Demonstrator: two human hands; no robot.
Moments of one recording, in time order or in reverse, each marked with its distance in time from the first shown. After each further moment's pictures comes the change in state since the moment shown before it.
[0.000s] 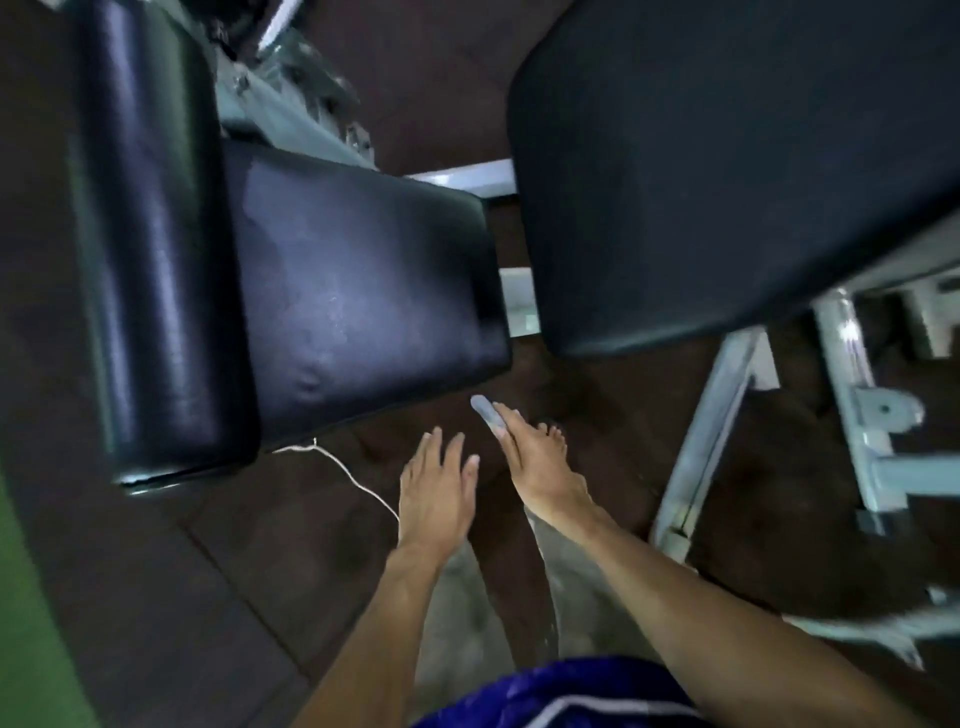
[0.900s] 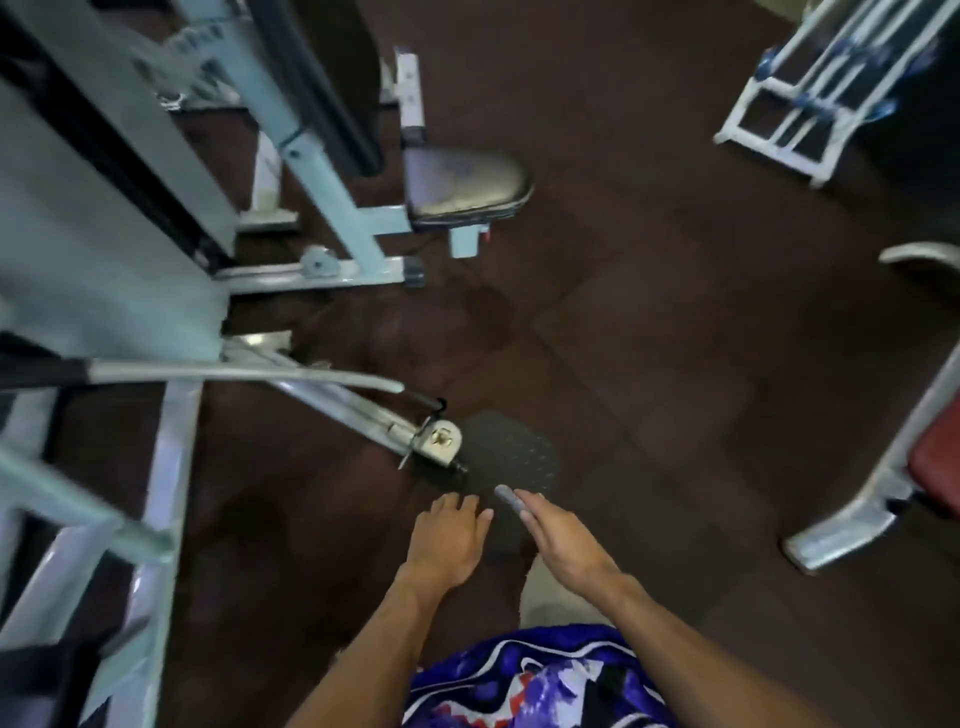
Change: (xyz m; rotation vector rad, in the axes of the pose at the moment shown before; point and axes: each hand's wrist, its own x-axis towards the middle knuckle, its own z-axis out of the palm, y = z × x) left_hand -0.342 0.212 0.276 1.093 -0.516 1.240; right_hand -0.547 0.243 0.176 0.825 0.842 0.766
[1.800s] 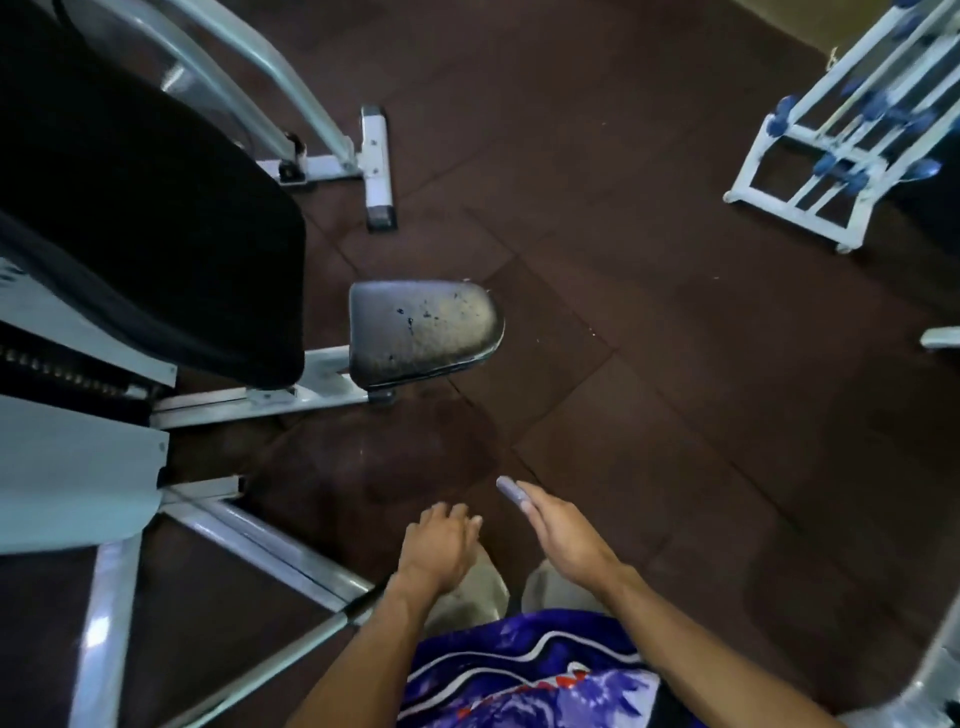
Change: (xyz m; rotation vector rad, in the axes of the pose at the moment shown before) left_hand 0.366 0.070 -0.275 -0.034 -0.066 -0.050; right_hand 0.339 -0.045 -0.332 0.077 0.018 -0.028
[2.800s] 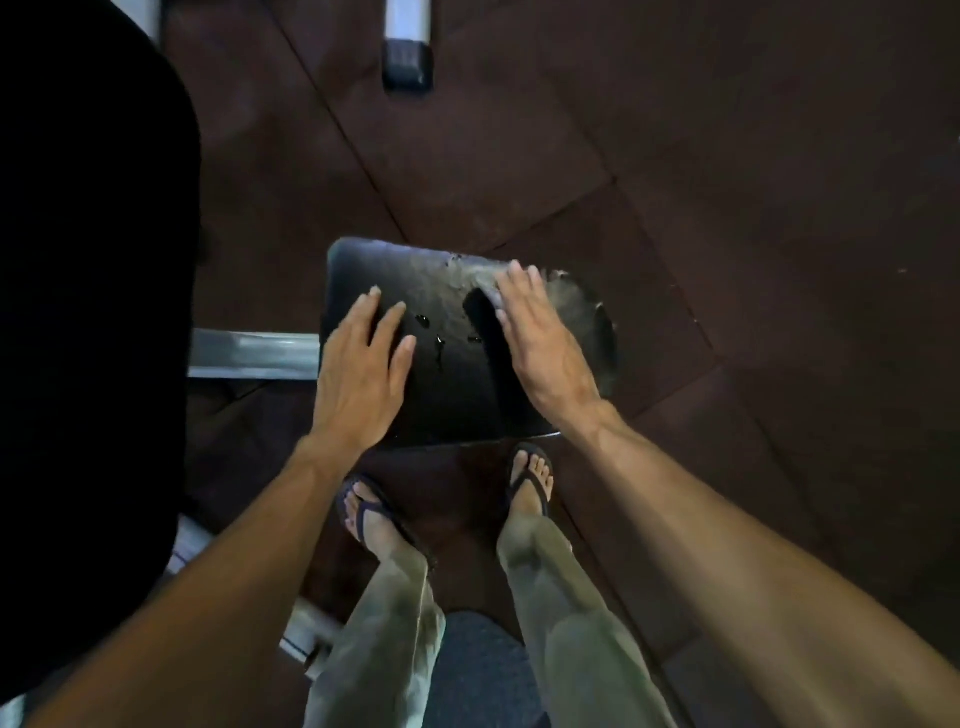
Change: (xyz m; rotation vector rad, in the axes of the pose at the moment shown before) left_hand 0.415 -0.188 -0.127 -0.108 0.622 0.006; right_hand 0.517 -0.034 -0.029 -0.265 0.219 -0.334
